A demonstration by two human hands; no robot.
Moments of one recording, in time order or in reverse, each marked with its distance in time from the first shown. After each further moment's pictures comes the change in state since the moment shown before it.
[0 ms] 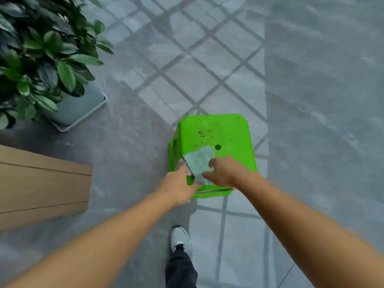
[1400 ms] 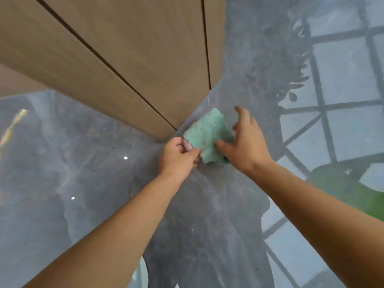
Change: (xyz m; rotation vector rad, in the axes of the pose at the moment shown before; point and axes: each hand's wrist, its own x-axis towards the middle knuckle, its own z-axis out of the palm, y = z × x) left_hand 0.269 -0.621 0.156 -1.354 0.838 -0.489; right_hand 0.425 -0.293 0.507 0.163 0.016 -0.591
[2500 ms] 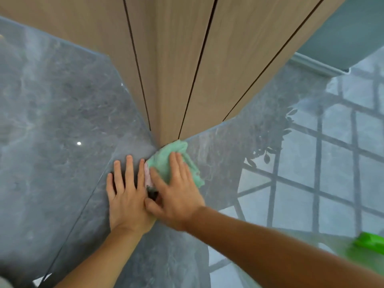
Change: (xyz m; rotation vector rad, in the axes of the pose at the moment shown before) left_hand 0.004 -0.141 -0.037 1.111 0.542 0.338; right_hand -0.020 0.006 0.113 -0.732 -0.369 -0.722
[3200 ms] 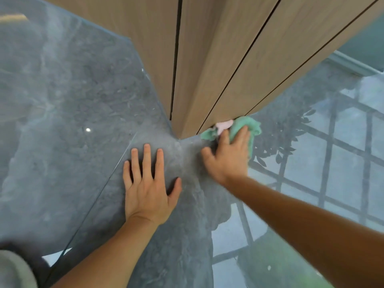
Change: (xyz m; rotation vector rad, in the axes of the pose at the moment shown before) left_hand 0.004 0.004 -0.002 -0.033 -0.016 -0.018; right_hand 0.038 0.054 -0.039 0.054 0.241 0.507
